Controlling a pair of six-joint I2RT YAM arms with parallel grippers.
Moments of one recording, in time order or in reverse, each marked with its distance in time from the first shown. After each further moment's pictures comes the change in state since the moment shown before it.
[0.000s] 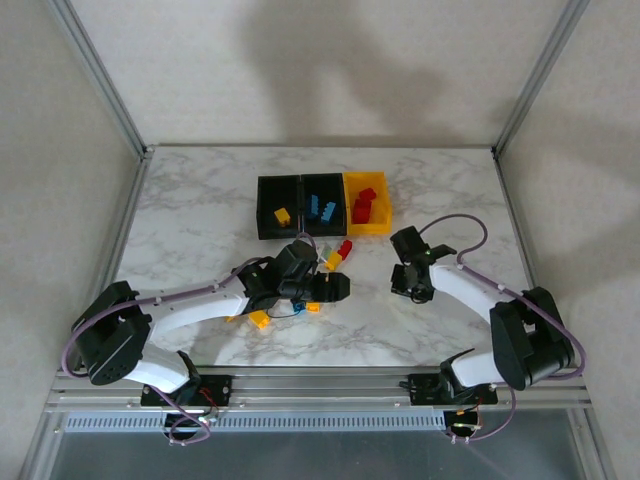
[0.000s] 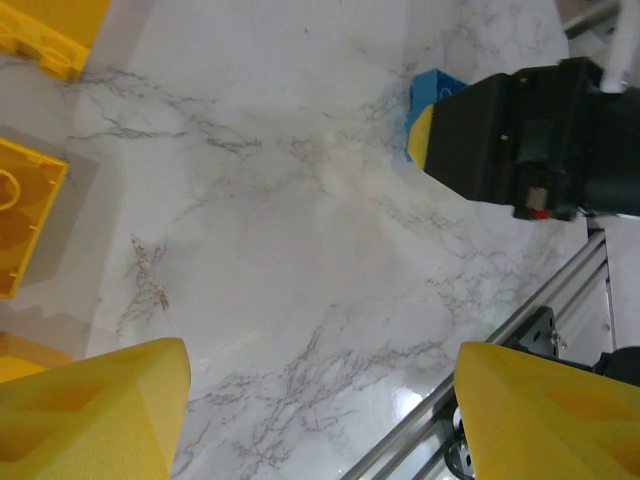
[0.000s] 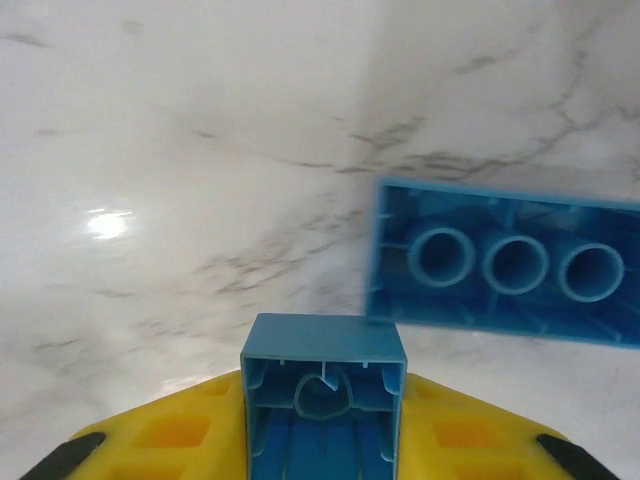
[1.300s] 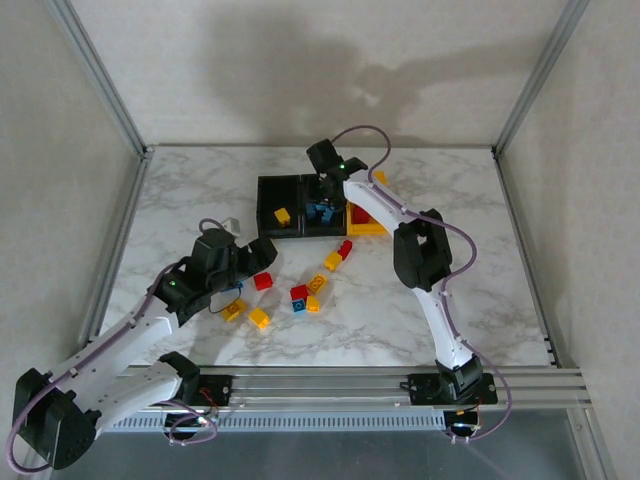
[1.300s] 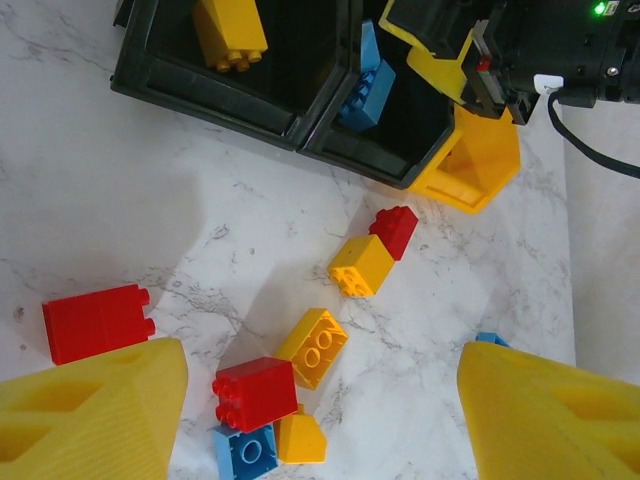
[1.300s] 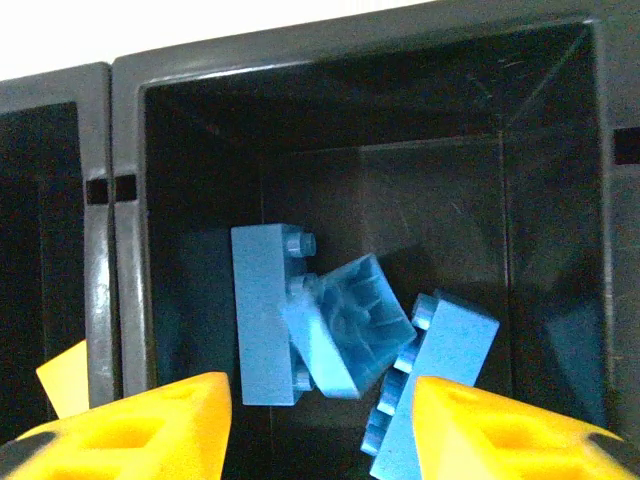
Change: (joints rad) left arm 0.383 -0.496 -0.155 -0.219 -0.160 -0.054; right arm 0.131 0.958 1.353 -0.112 -0.037 -0.086
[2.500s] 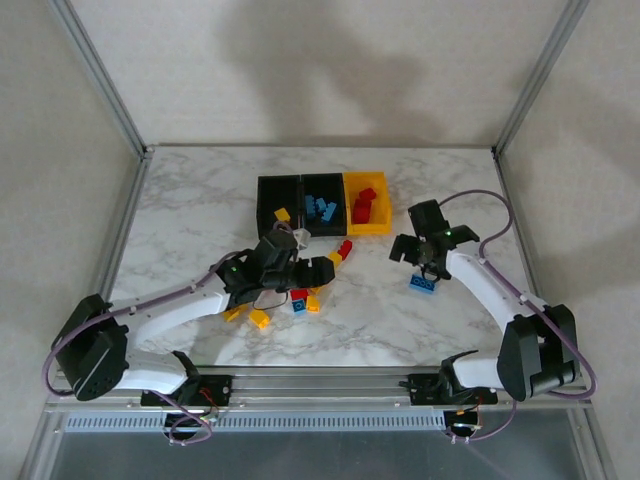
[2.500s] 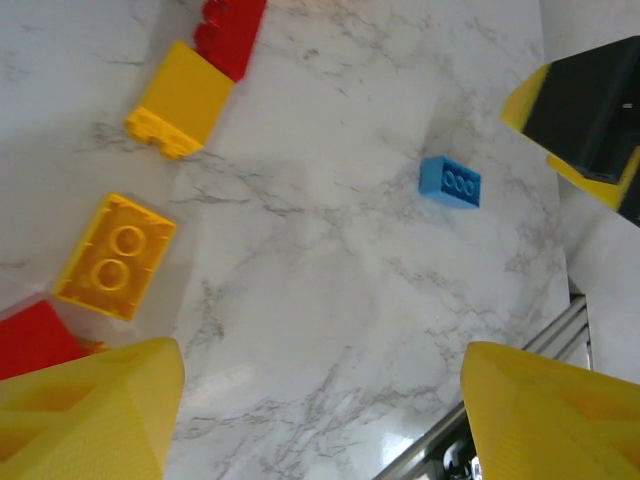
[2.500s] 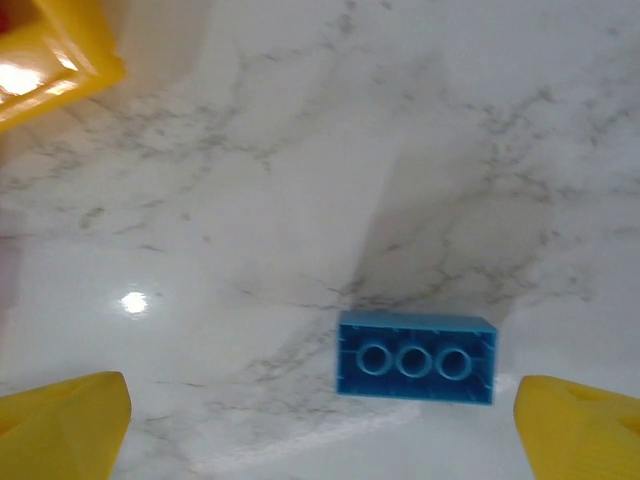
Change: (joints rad) left arm -0.291 0.395 0.142 0.174 0.147 0.050; right arm -0.275 -1.019 -1.203 0.024 0.092 0.038
